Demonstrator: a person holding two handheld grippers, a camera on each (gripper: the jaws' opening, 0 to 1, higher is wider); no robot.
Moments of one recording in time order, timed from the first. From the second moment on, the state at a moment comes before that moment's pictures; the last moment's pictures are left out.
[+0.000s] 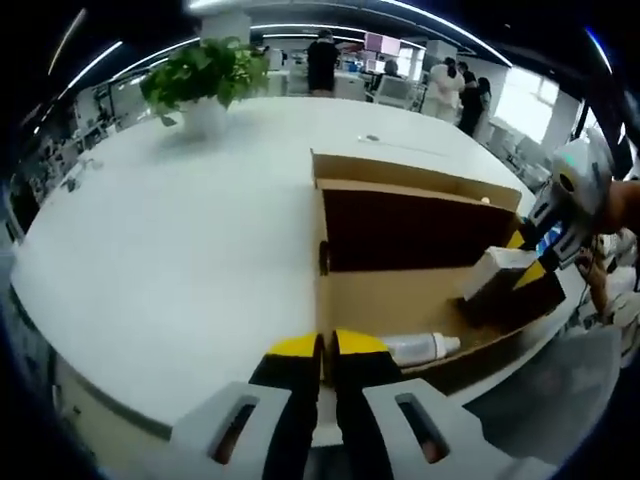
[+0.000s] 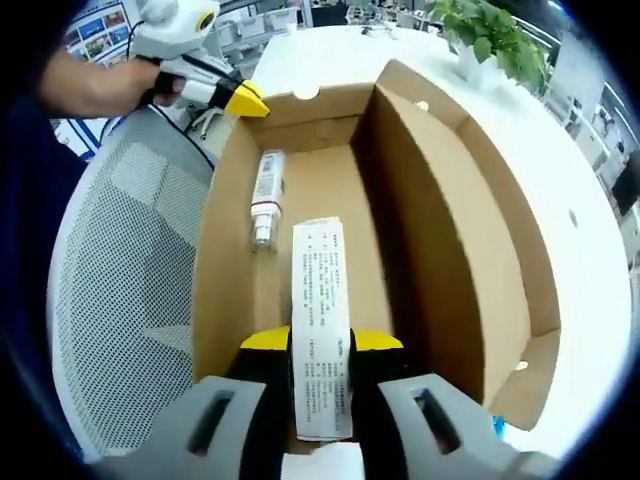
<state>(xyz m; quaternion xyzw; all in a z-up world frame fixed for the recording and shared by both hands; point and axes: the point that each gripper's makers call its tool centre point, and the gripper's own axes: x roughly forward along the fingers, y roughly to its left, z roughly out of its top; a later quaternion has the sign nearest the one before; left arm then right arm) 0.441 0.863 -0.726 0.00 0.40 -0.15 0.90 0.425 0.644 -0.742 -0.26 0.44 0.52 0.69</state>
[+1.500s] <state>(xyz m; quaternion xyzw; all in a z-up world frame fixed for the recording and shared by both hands) 0.440 0.864 -0.727 -0.02 0.40 -0.15 0.90 0.432 0.511 -0.657 -0.35 0.45 0.49 0.66</state>
